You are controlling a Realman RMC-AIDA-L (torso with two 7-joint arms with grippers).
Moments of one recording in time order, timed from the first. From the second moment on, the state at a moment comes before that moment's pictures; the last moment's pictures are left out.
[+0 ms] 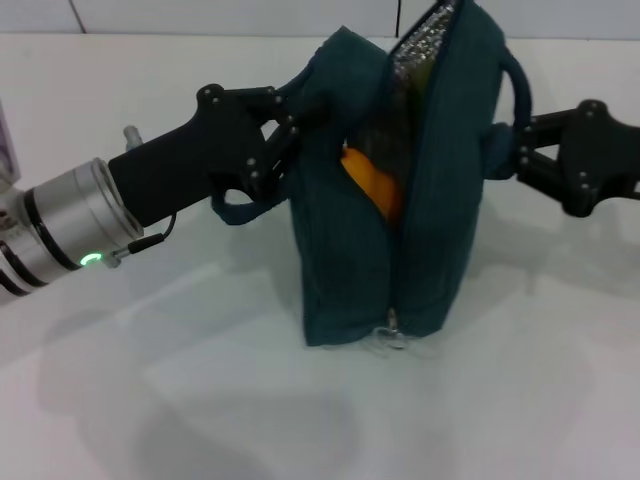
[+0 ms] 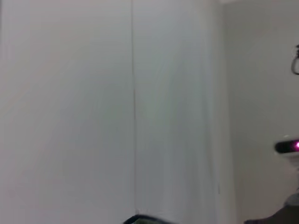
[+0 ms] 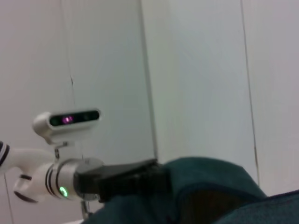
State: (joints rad) left arm -0.51 -2.09 0.97 0.38 1.30 1.59 -0.85; right arm 0.47 1.95 -1.15 -0.74 -1.40 -1.53 1.29
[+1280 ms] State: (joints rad) left arm -0.51 -2.09 1.08 0.27 1.09 1.50 -0.80; right arm 0.46 1.98 -1.04 -0.73 -1.49 -1.57 1.34
